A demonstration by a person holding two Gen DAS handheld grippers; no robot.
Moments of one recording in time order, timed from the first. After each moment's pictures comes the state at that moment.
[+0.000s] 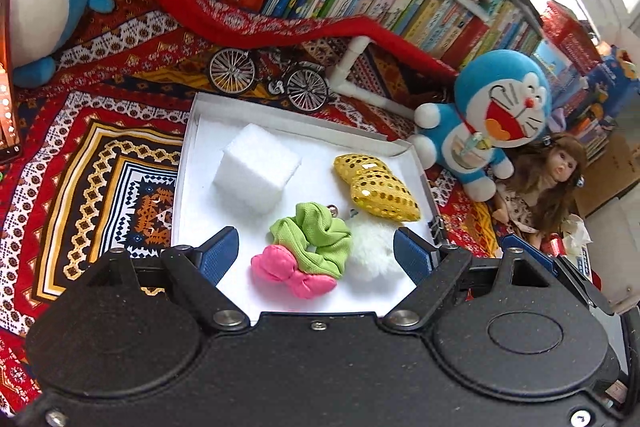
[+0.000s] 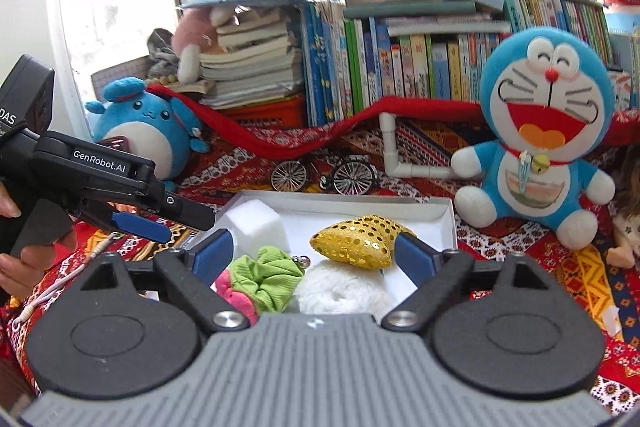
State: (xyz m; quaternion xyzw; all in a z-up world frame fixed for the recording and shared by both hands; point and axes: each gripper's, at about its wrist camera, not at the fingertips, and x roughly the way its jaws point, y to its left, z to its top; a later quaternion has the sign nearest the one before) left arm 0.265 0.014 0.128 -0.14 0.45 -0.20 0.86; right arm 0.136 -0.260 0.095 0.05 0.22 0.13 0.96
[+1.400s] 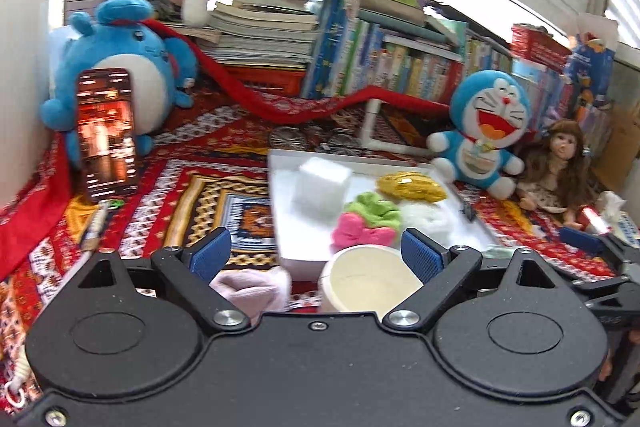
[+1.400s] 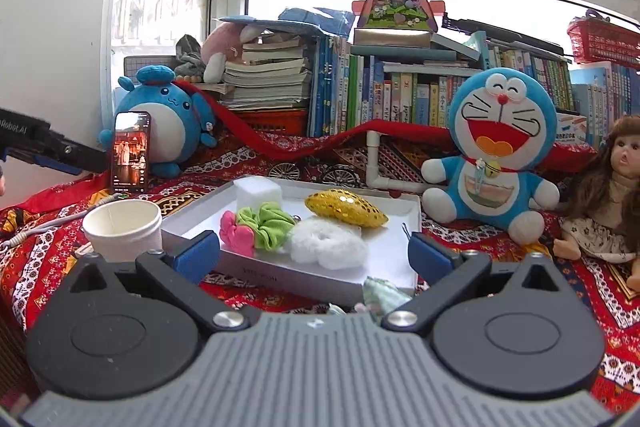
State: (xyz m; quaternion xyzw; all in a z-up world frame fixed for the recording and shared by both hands) left arm 0.096 0.082 0.115 -0.05 0.26 -0.15 0.95; right arm 0.029 -0.261 0.052 -0.01 0.14 0.10 0.99
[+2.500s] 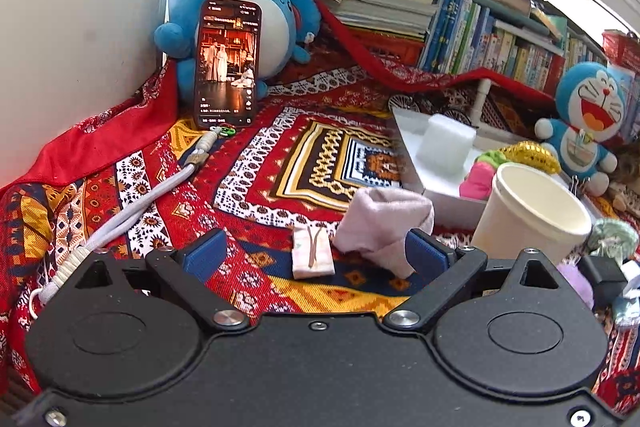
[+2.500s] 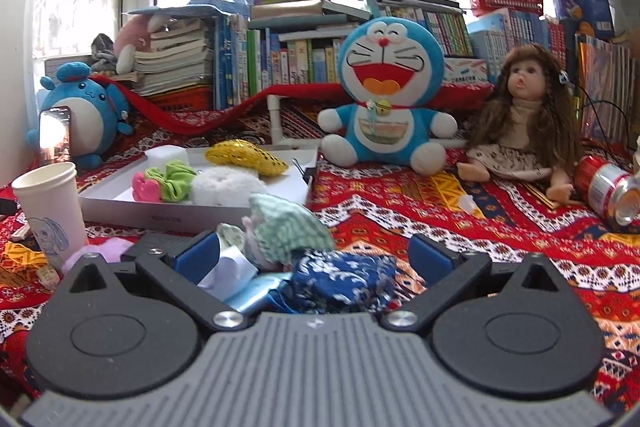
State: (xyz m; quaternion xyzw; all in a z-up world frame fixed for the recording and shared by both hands) left arm 0.084 0.134 0.030 -0.07 0.27 -0.02 0.96; right arm -0.007 -0.309 0.006 0.04 0.16 -0.02 0.99
